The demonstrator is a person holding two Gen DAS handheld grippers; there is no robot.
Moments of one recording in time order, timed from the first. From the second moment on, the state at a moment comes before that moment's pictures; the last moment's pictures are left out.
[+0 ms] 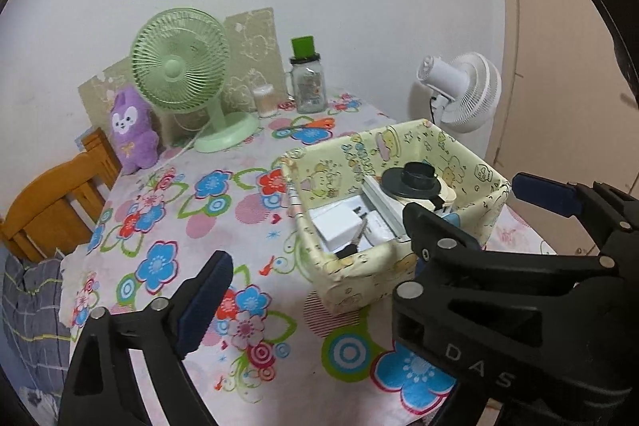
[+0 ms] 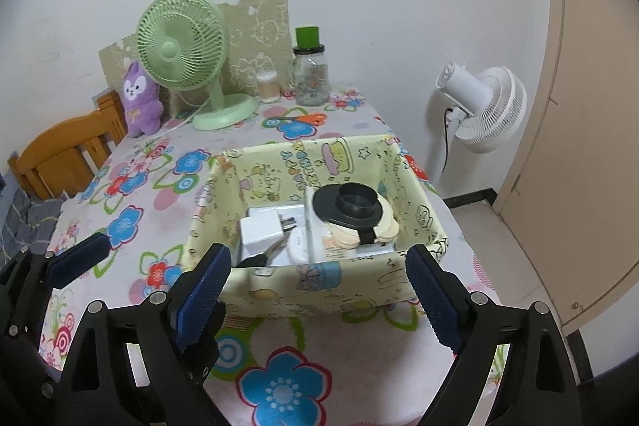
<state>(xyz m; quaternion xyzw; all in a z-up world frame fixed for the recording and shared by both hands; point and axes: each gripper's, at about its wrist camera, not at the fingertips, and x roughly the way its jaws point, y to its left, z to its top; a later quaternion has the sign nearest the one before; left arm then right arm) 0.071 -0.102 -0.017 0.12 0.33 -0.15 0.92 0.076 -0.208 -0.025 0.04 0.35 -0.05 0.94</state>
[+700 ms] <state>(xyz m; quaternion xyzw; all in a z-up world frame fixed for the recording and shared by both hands) 0.038 -0.040 -0.009 0.08 0.31 -0.10 0.94 0.039 -0.180 -0.018 0.03 0.30 -0.05 0.95</state>
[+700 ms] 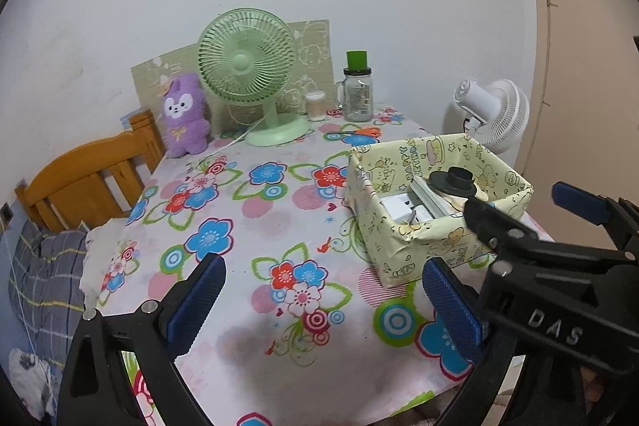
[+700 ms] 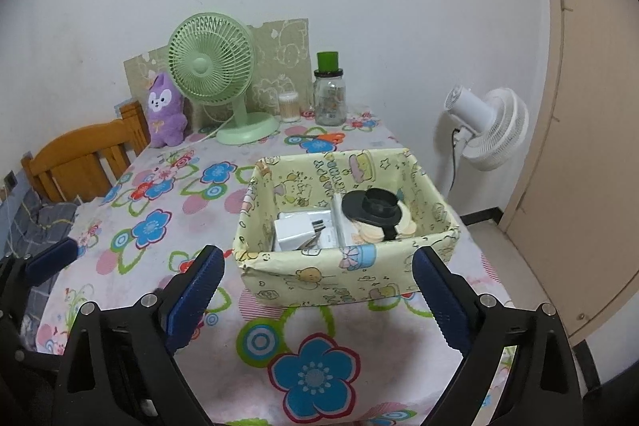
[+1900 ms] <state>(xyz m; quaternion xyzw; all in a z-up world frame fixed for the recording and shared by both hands) -0.004 0.007 0.008 0.04 0.25 -0.04 0.97 -0.004 -0.166 -0.010 0.02 0.23 -0.04 0.97</state>
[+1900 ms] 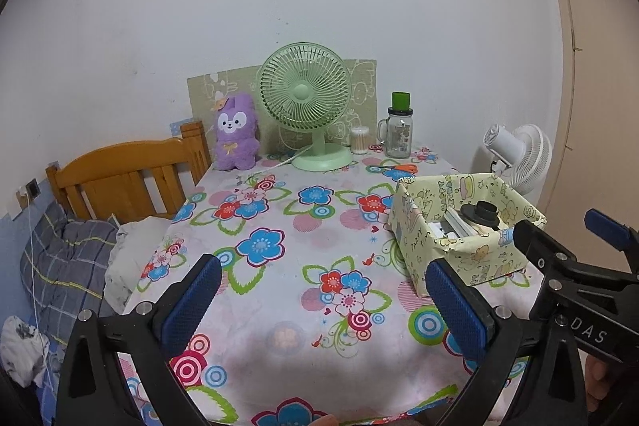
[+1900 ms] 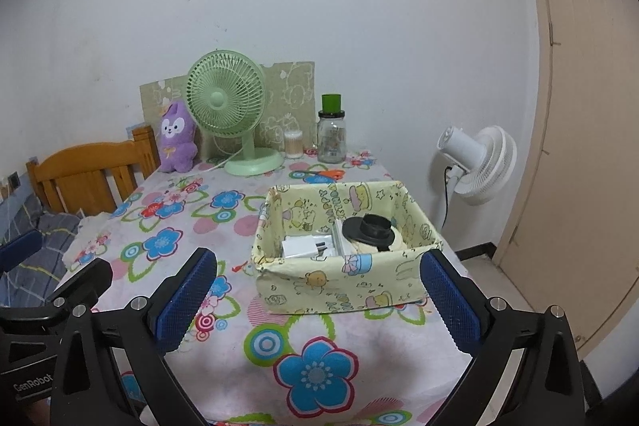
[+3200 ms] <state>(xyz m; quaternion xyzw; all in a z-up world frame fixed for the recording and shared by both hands) -0.008 0.021 0.001 0.01 0.25 -0.04 0.97 -0.010 -0.156 -0.015 0.01 0.23 -0.04 0.97</state>
